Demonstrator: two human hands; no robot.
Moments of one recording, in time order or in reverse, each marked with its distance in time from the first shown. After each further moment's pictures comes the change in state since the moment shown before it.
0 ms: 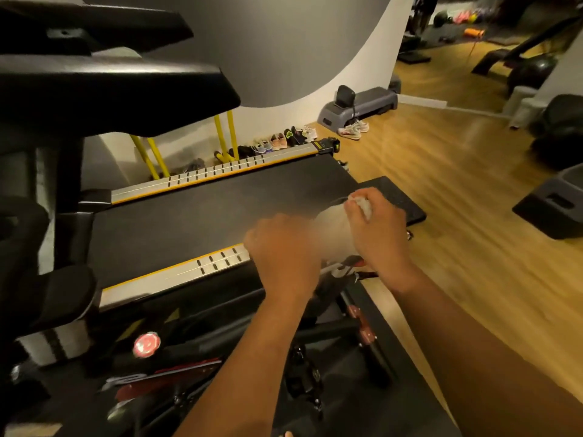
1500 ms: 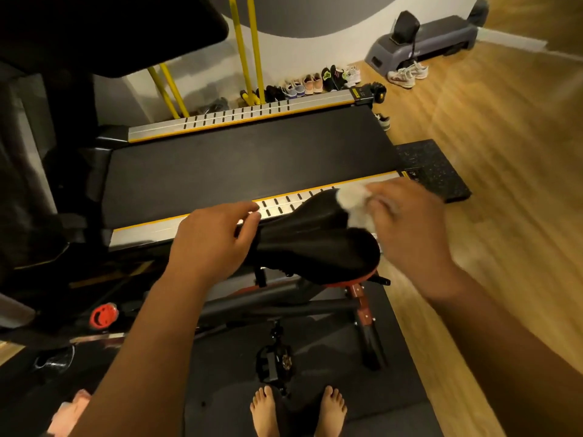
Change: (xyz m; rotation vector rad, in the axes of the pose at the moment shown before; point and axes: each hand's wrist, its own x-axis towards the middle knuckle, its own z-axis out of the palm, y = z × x) left_hand 0.061 -0.025 0.025 0.225 -0.409 -0.048; right_hand 0.087 0.093 -0.010 -0.125 -0.210 -0.323
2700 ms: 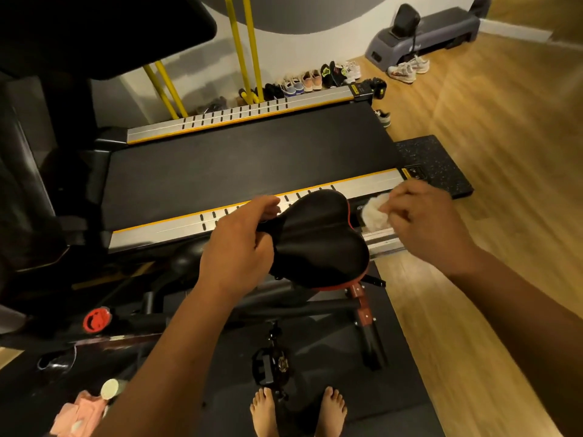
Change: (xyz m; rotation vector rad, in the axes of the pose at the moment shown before) left_hand -0.004 0.040 0.027 -0.447 -0.010 -0.070; right_hand 0.016 0.068 -0.012 -0.024 -0.179 -0.102
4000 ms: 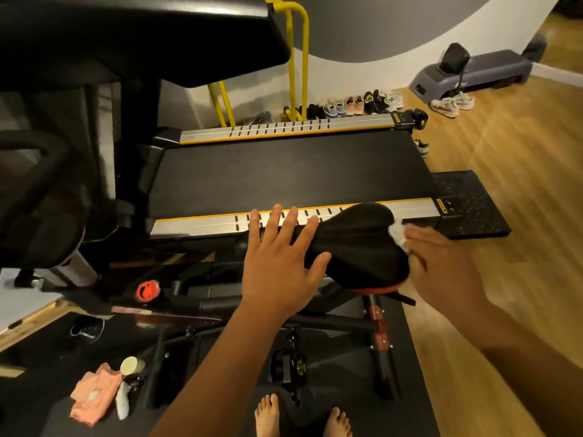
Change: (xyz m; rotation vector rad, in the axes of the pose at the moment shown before) left_hand -0.043 -0.013 -0.004 0.750 -0.010 0.046; right_hand -0.036 -0.038 0.020 -0.113 -0.034 0.021
